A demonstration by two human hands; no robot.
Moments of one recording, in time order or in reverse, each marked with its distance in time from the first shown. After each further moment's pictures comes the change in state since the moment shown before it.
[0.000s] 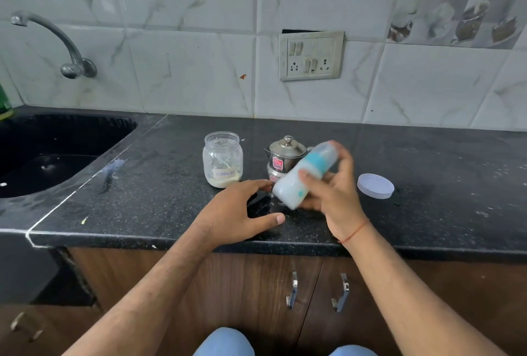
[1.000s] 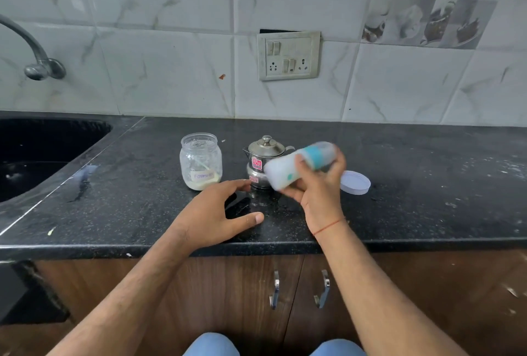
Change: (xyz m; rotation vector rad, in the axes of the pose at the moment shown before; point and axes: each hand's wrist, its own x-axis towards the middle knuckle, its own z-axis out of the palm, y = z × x) left_hand 0.002 -0.003 0.002 -0.035 0.012 0.012; right_hand -0.001 -0.001 0.001 0.127 0.101 -0.011
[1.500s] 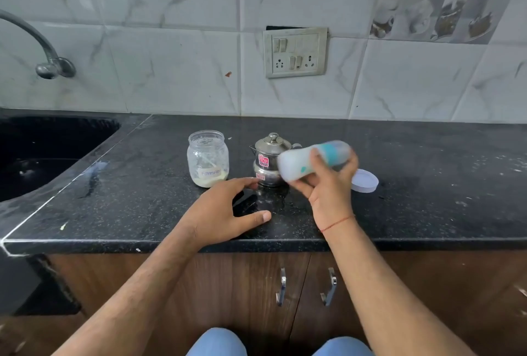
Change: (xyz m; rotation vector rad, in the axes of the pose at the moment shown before) left_hand 0.000 0.001 -0.001 0.026 -0.019 -0.005; right_hand 0.001 -0.002 -0.002 0.072 0.031 0.000
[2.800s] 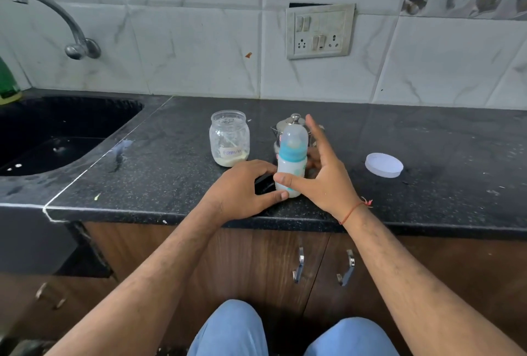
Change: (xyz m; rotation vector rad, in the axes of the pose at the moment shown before) left_hand 0.000 -0.001 0.001 0.028 0.004 0.048; right_hand -0.016 0.012 0.008 -0.928 -0.407 -0.262
